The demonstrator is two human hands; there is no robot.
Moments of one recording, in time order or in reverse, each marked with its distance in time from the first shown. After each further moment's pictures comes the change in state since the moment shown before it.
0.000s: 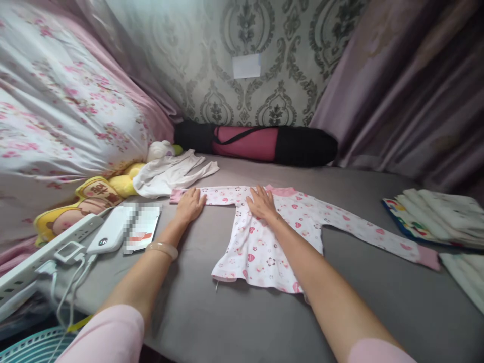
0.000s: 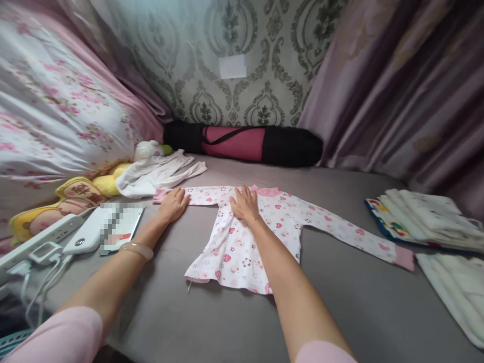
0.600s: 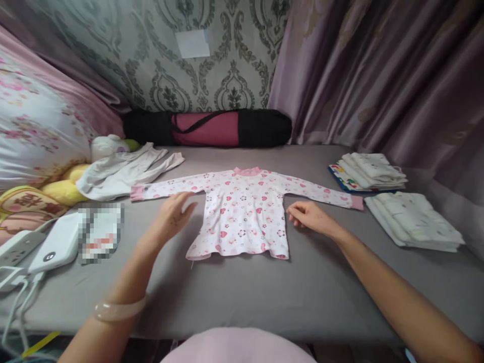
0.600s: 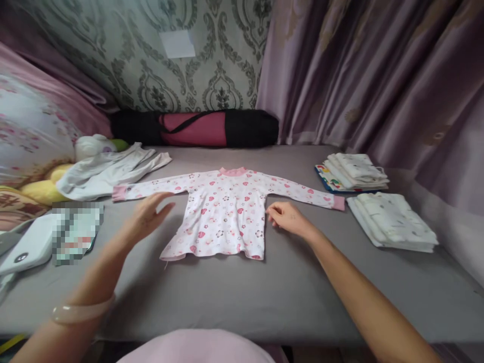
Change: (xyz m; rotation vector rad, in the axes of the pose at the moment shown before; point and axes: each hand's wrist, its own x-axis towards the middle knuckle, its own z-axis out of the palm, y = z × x) left_hand -0.070 0.092 -0.076 -0.408 0.033 0.285; right_hand -0.213 0.127 -0.102 0.716 -0.105 0.357
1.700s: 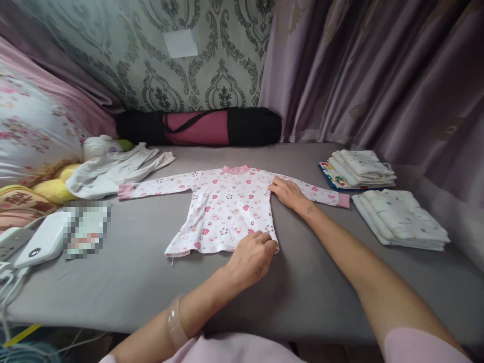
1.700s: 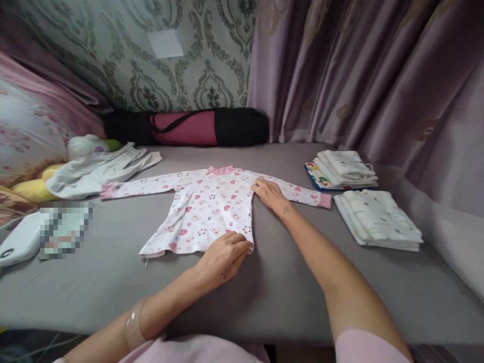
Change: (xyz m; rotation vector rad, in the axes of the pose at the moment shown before) left_hand -0.026 0.233 0.084 -0.095 -0.449 0.386; right_hand 0.076 0.025 -0.030 -1.167 0.120 -0.538
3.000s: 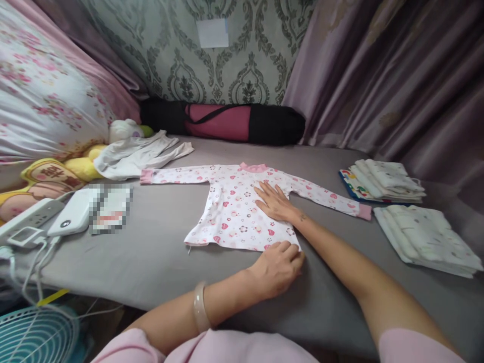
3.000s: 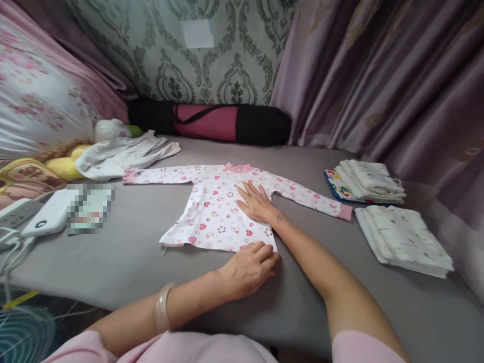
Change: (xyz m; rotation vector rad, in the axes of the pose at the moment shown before) left_hand -0.006 0.008 0.023 0.109 0.040 0.188; right_hand 0.031 -0.083 0.004 0.369 -0.103 -0.066
